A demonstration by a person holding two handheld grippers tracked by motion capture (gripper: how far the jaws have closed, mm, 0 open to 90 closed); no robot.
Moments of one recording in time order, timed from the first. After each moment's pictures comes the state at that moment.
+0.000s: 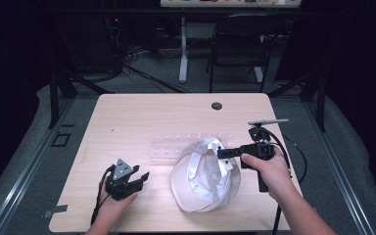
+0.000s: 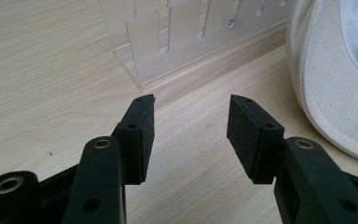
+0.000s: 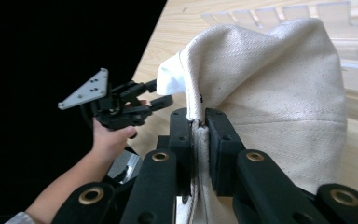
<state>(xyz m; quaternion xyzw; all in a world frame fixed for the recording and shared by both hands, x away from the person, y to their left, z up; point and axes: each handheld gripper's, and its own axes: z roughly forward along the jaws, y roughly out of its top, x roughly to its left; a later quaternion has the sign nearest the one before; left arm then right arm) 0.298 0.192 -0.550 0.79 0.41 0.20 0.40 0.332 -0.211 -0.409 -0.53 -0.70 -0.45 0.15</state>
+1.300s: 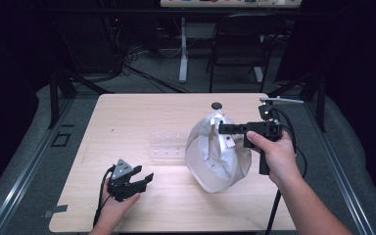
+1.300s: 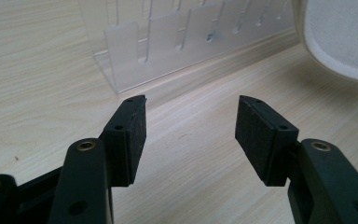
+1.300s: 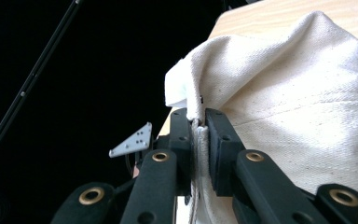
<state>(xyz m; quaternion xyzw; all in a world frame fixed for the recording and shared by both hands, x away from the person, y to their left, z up) 0.293 0.184 -0.544 0.78 0.42 0.17 0.43 0.340 -0.214 -0.351 -0.52 -0.66 -0.53 0.13</state>
